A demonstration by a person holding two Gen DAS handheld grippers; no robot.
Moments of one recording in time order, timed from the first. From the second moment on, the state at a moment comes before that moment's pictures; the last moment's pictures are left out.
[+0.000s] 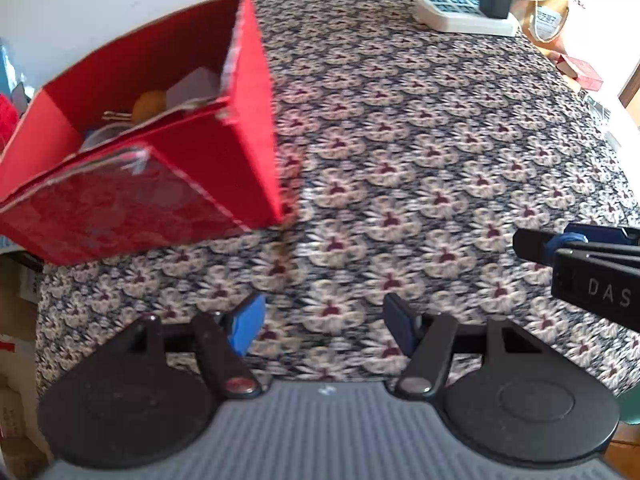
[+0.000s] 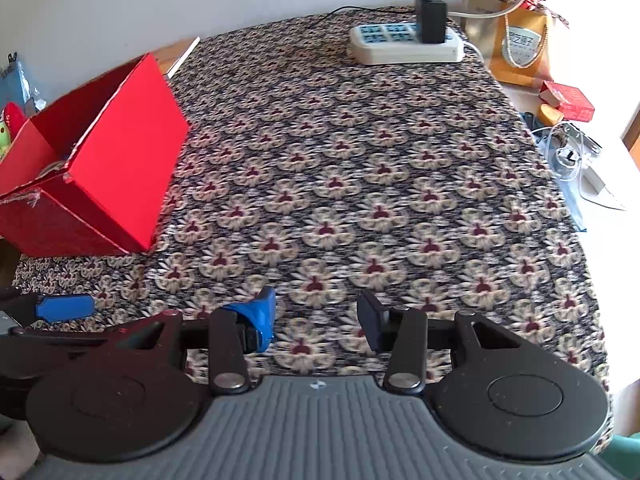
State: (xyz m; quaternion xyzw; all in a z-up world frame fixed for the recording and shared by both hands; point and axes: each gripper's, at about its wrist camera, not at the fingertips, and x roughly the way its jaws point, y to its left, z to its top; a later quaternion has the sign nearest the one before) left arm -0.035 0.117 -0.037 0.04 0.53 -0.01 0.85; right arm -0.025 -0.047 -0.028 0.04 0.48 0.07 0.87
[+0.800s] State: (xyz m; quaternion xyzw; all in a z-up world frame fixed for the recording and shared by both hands) left arm -0.057 0.315 0.013 0.09 0.43 -0.02 0.90; right arm -0.032 0.145 -0.008 0.05 0.46 0.06 0.88
